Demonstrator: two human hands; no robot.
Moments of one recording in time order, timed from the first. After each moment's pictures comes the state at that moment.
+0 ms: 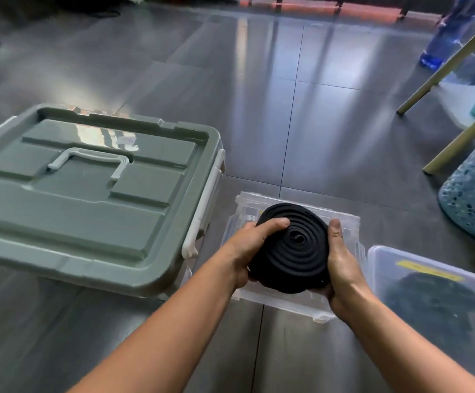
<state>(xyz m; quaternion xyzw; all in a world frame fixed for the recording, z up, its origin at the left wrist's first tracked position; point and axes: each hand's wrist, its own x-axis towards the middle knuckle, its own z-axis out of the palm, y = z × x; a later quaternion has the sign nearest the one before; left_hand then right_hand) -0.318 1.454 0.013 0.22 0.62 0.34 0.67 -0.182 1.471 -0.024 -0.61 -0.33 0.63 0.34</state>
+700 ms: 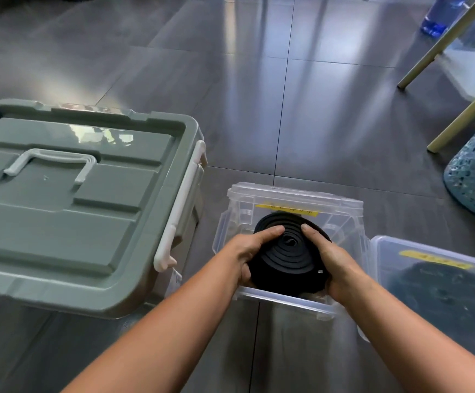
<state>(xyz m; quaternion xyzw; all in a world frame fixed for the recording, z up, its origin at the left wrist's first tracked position) -0.306 1.482 -0.026 0.13 0.62 0.27 0.73 -0.165 1.506 -0.064 -0.63 -0.26 0.68 0.25</state>
